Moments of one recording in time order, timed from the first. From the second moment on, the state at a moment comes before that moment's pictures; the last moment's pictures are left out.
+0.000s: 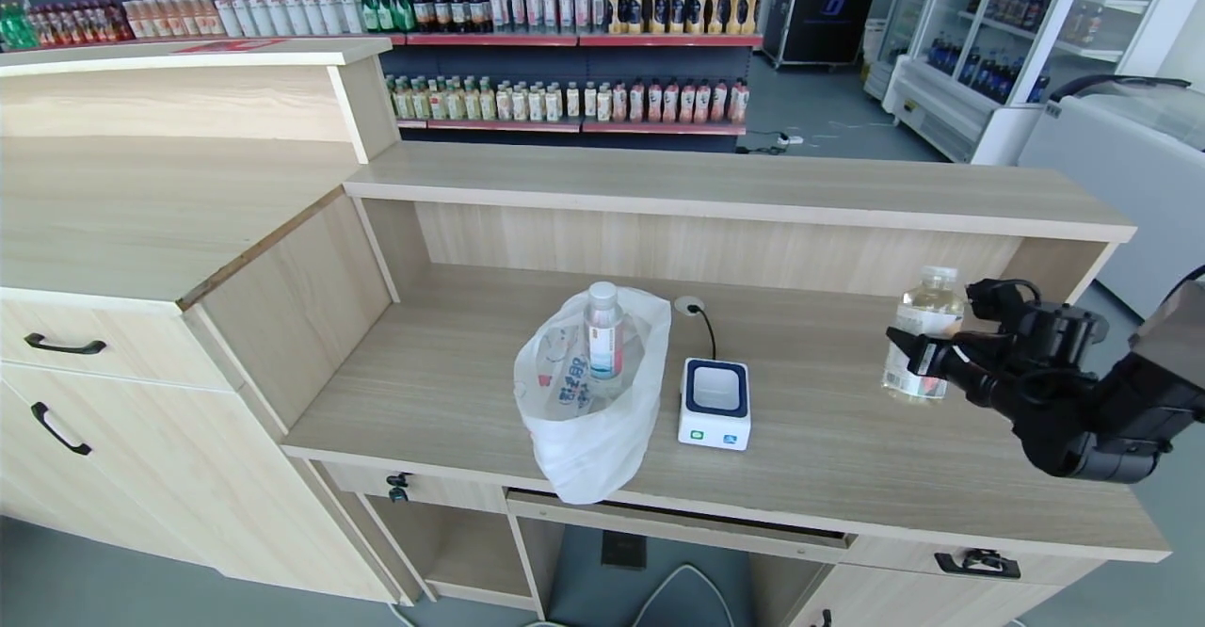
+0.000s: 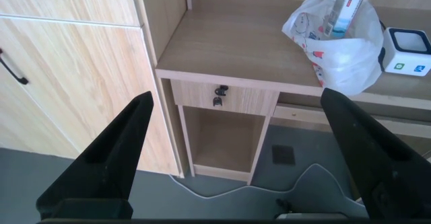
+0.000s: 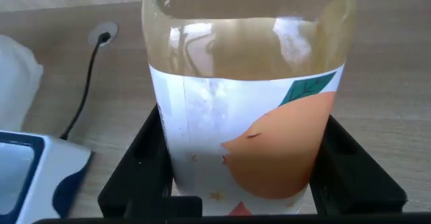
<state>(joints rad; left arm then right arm) 0.00 0.00 0.00 0.00 0.00 0.00 -0.16 2.27 -0.95 -1.17 0.24 0.08</state>
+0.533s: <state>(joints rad) 0.00 0.00 0.00 0.00 0.00 0.00 -0.03 1.70 -0.97 -0.74 0.78 0.38</state>
